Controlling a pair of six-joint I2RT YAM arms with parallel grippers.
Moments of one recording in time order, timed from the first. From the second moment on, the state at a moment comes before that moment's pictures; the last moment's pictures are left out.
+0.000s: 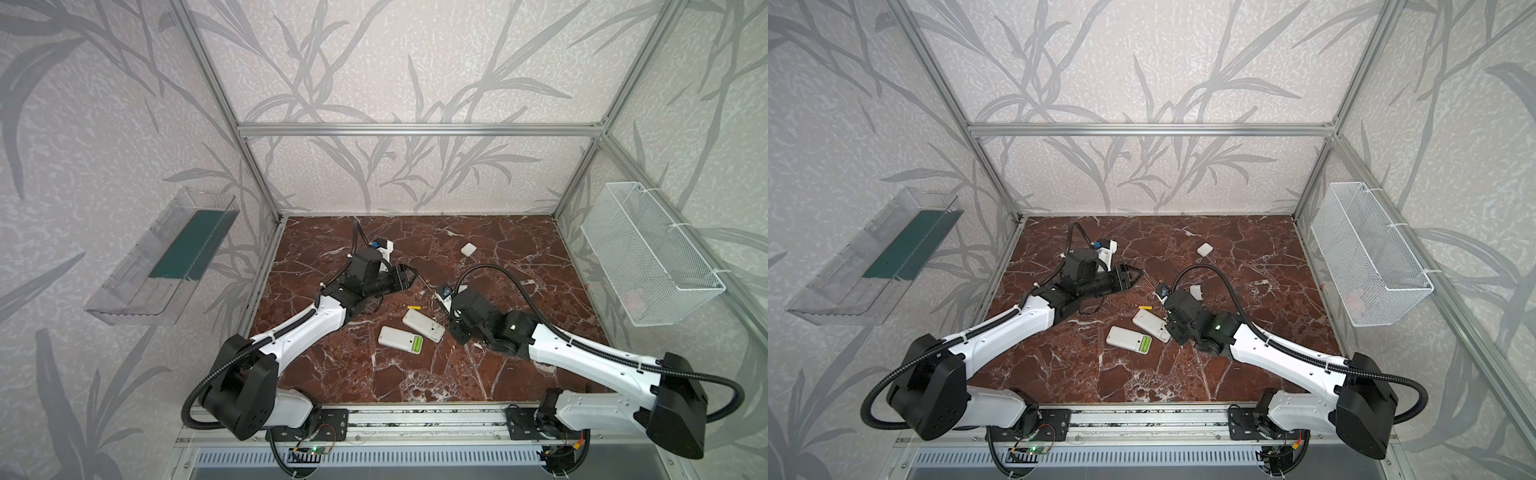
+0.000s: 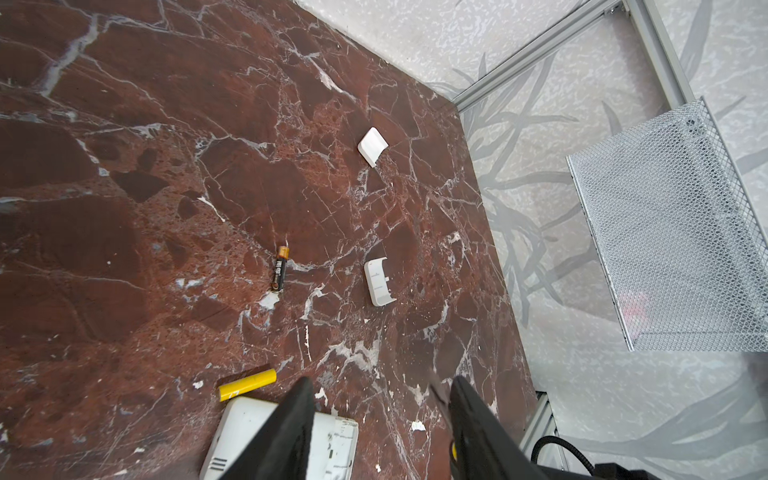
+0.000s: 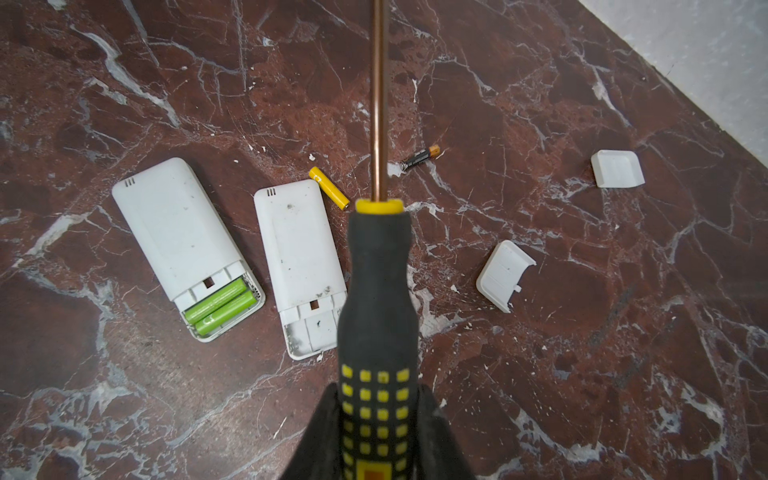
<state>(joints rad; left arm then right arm) -0.52 1.40 0.89 0.02 0.30 -0.77 0.92 1.22 0.84 -0.49 0.28 0.08</state>
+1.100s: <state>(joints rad) -0.53 1.49 0.87 0.32 0.36 -0.98 0.89 1.19 0.85 -0.49 0.27 0.08</state>
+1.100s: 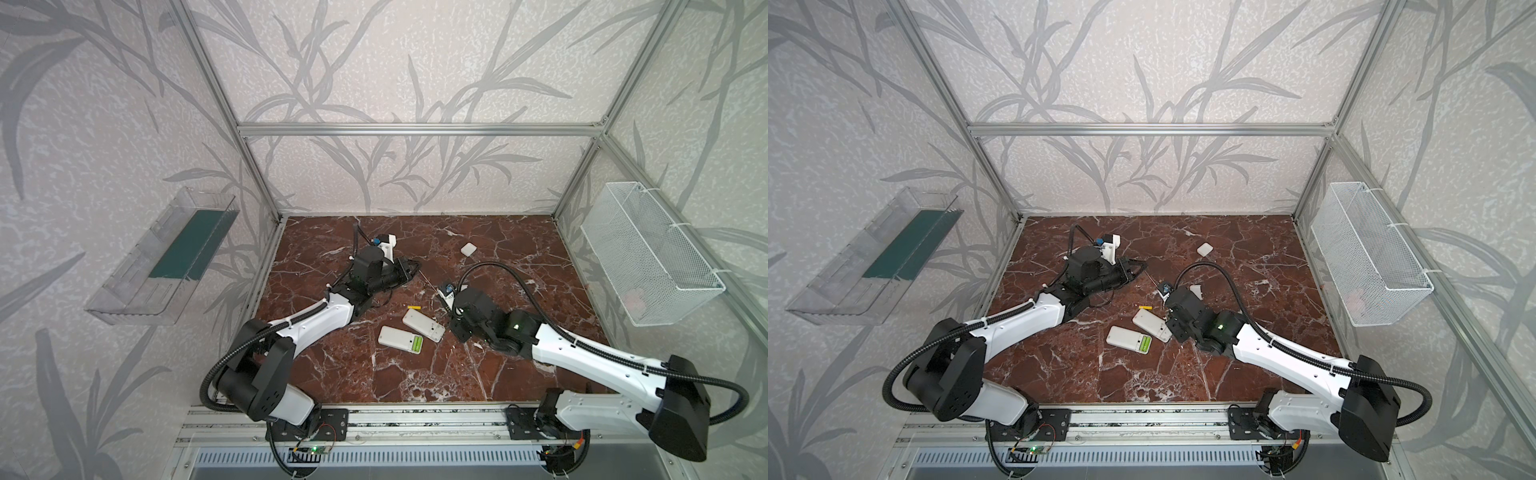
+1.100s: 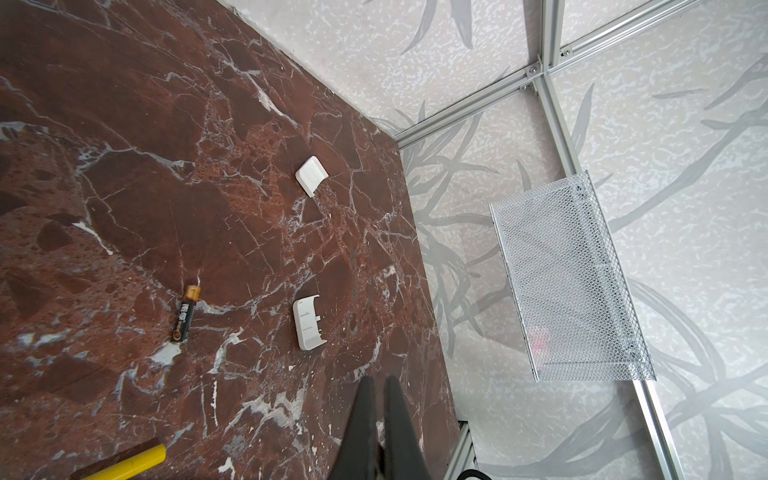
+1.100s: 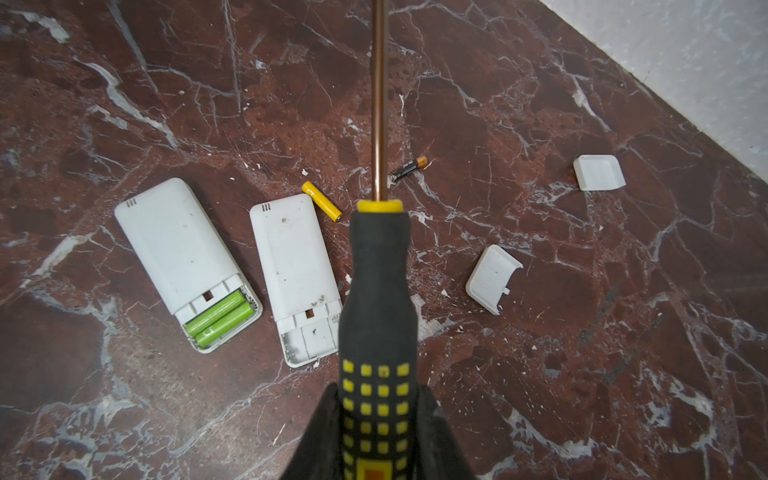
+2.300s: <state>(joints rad) -0.43 1.40 0.79 0.38 0.45 -1.25 0.40 1.05 0.54 0.19 -0.50 -0.13</state>
